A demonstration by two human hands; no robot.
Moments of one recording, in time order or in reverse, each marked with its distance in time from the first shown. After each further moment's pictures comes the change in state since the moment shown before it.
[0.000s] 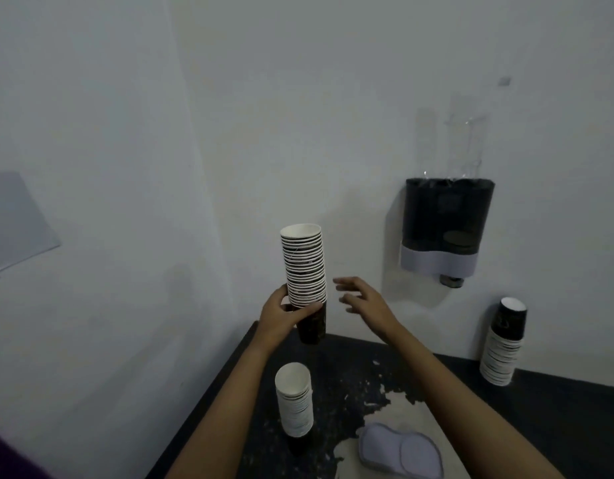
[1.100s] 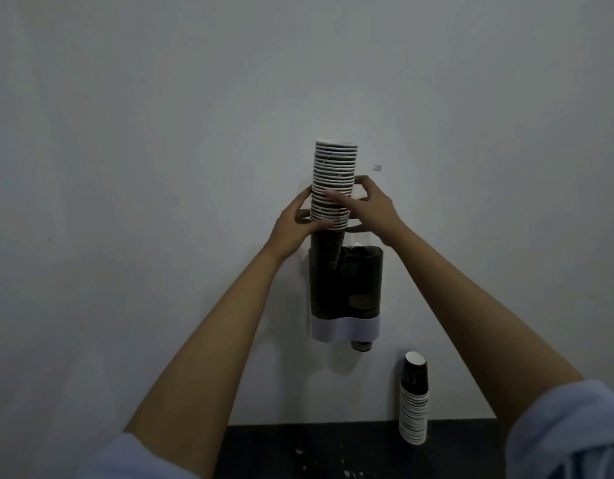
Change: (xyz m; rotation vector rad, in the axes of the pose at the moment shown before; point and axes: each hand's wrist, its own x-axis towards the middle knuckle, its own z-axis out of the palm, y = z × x) left_hand 0.171 0.250 0.135 -0.064 -0.308 0.523; right_hand 0.070 -0.186 -0.233 -0.109 0.513 -0.149
